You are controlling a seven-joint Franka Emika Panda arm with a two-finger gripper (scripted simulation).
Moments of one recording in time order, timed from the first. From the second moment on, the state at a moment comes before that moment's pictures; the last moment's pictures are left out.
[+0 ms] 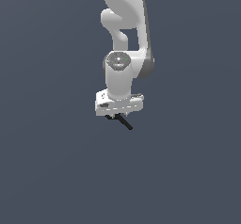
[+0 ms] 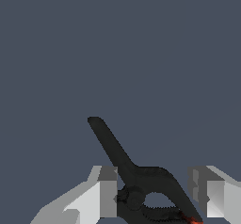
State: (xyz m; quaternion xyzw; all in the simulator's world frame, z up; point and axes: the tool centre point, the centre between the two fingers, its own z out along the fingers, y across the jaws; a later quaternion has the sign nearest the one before) arm -0.009 -0.006 0.128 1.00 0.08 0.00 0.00
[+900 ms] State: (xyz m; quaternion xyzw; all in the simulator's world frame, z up) arm -0.011 0.027 0.061 0.94 0.34 0.09 0.00
